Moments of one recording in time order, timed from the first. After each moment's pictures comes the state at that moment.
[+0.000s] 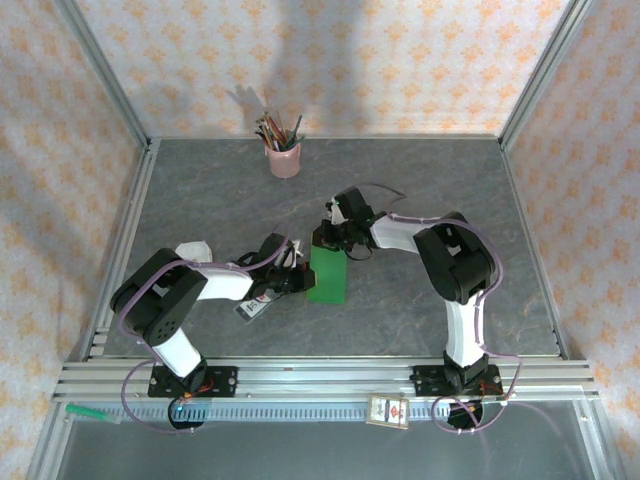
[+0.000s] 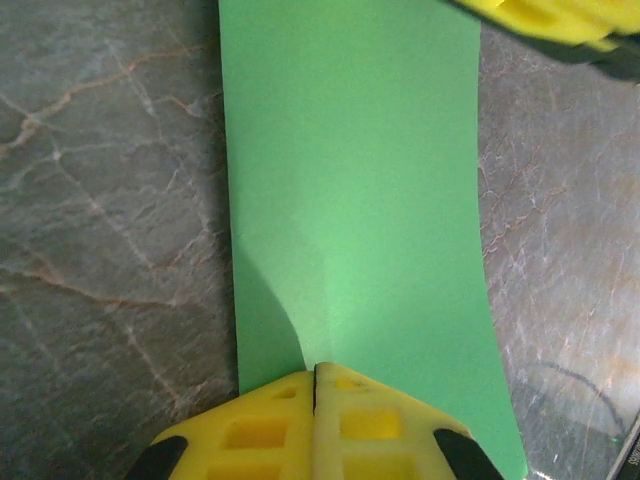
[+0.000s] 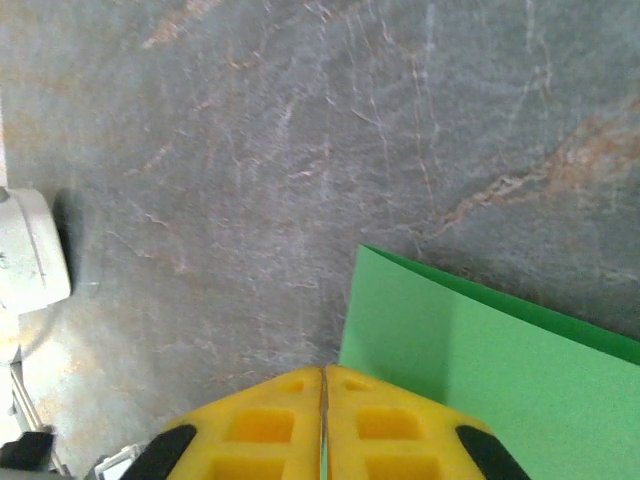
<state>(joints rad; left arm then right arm) -0.58 1.66 0.61 0.18 0.36 -0.78 0.58 2.01 1.19 -0.08 -0.50 0.69</state>
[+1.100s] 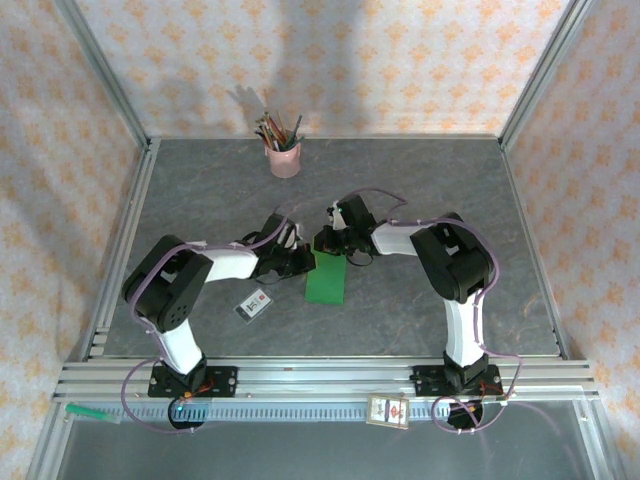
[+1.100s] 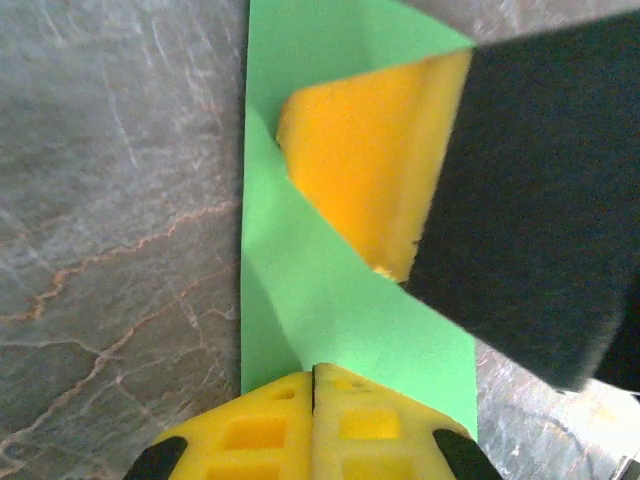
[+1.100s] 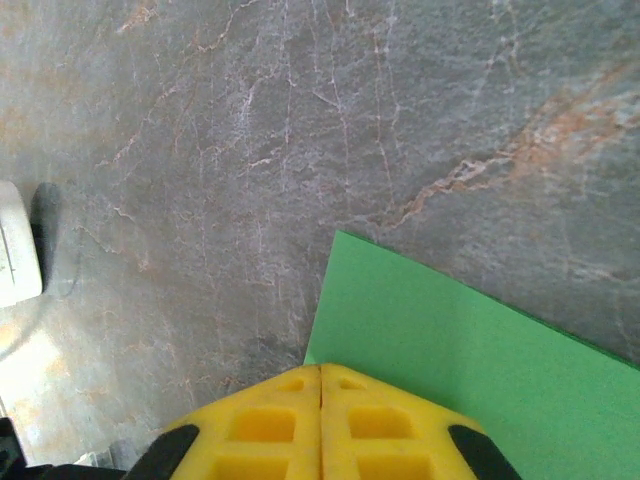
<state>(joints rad) -0.51 1.75 0.80 0.04 0.40 -0.78 0.58 2.02 1.11 0.04 -0.48 0.67</state>
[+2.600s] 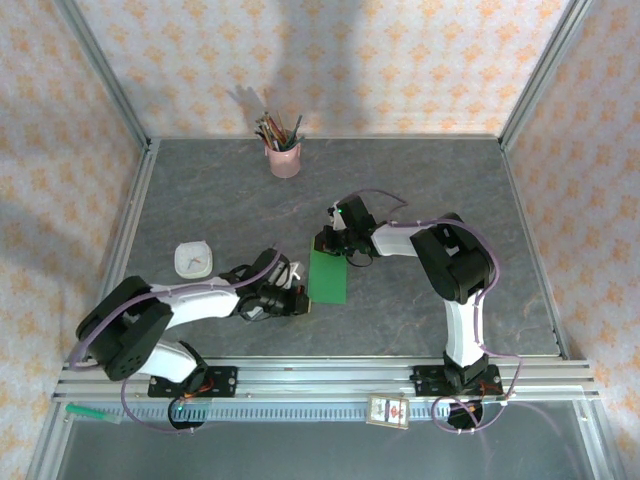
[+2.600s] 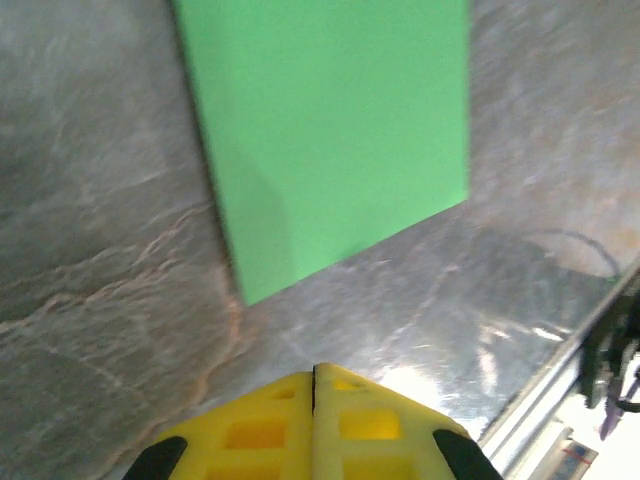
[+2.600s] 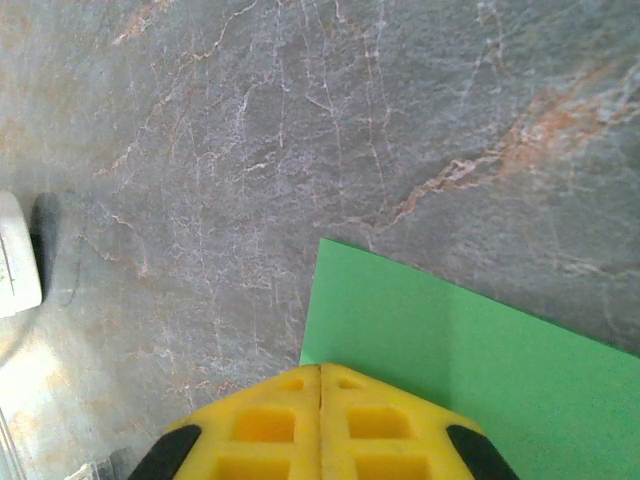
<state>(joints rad) -0.66 1.40 0.52 -0.07 0.45 -0.75 0.58 2.01 1.10 0.05 -0.46 0.68</state>
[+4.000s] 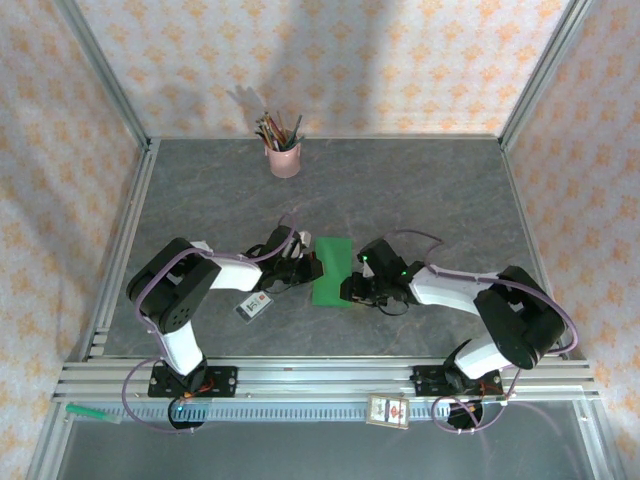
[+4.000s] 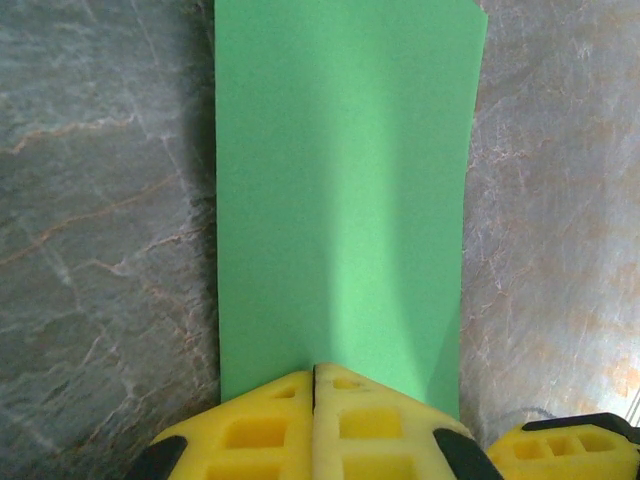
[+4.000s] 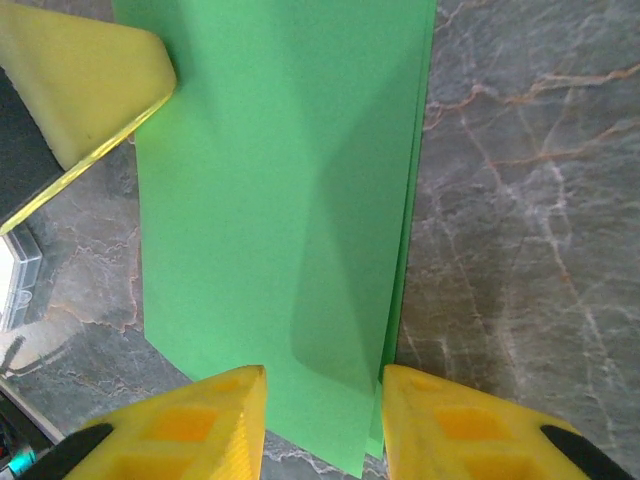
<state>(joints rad) -0.58 1.77 0.71 0.25 0.36 -0.86 0.69 1.47 0.61 -0.16 -0.36 0.82</state>
